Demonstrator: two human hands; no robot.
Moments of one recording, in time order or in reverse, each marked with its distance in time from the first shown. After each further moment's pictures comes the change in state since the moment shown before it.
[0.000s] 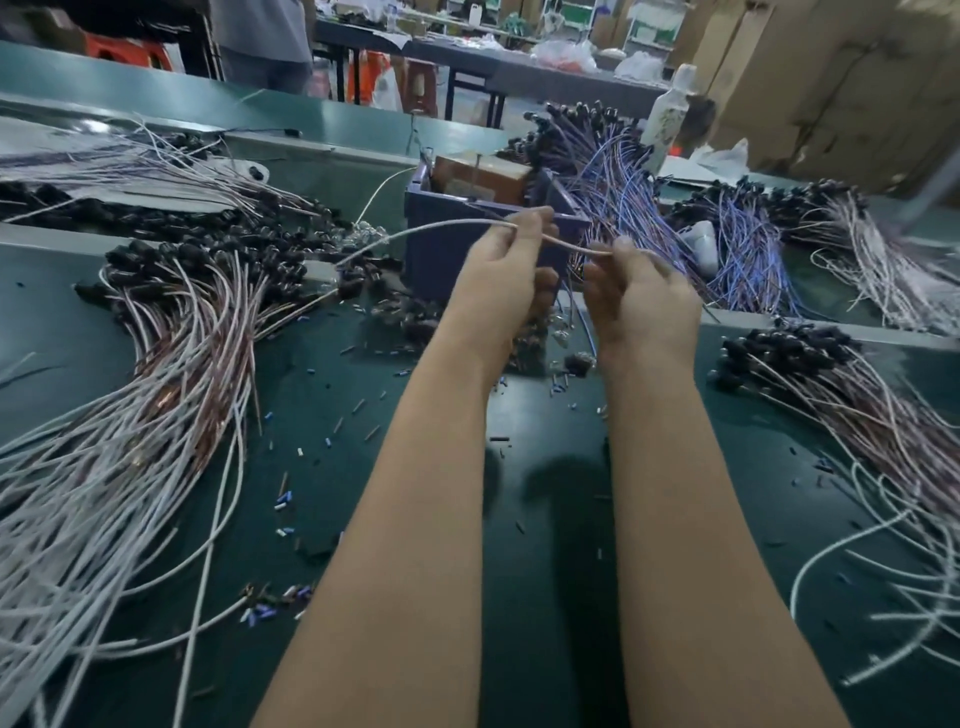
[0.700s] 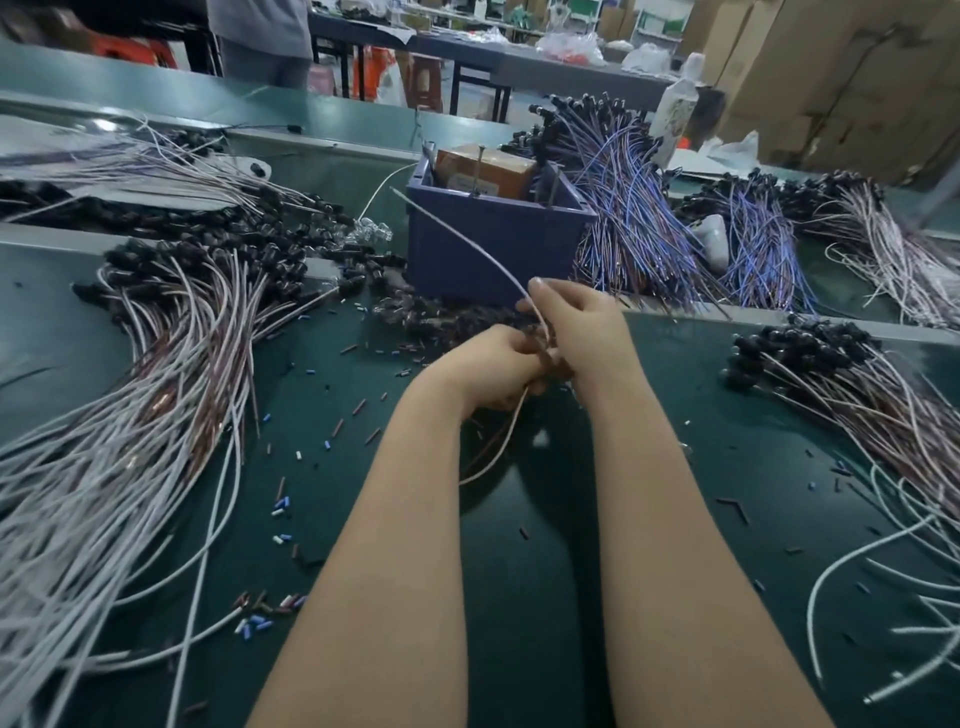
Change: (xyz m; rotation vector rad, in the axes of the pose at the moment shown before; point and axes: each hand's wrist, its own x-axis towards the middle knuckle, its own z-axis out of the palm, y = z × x) left_hand 0.006 -0.044 -0.038 0.742 -0.382 -0.284; right_hand 0.014 0.036 -0.005 -0.611 -0.316 0.029
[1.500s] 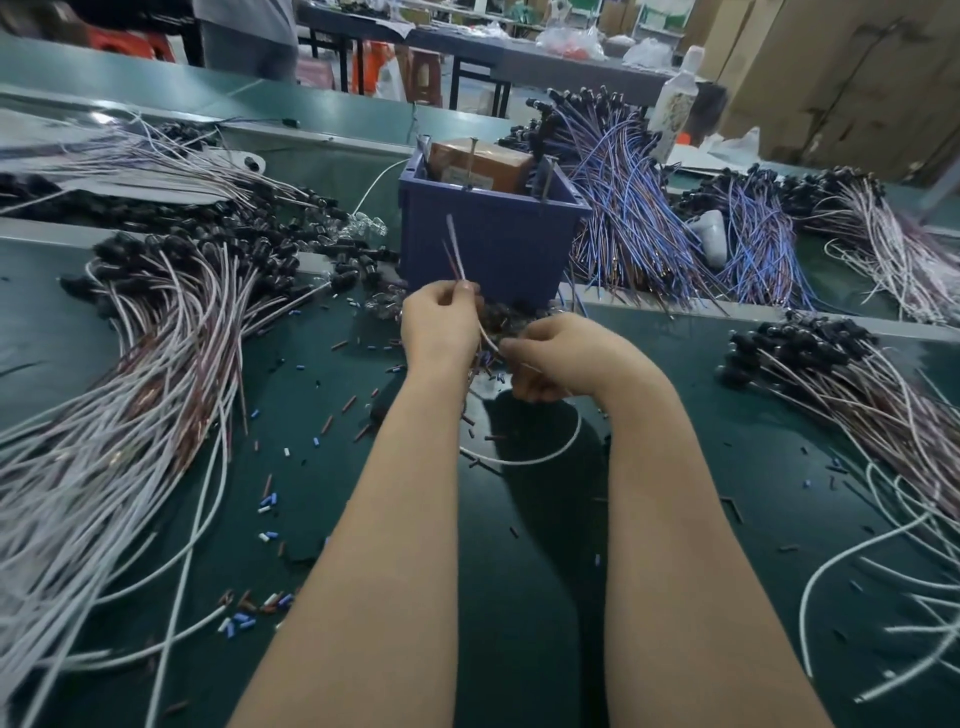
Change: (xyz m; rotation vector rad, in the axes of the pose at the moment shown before) left_hand 0.020 -0.004 -0.006 -0.471 0.763 -0.025; right_hand -0.007 -0.007 -0.012 -0.654 -0.436 0.096
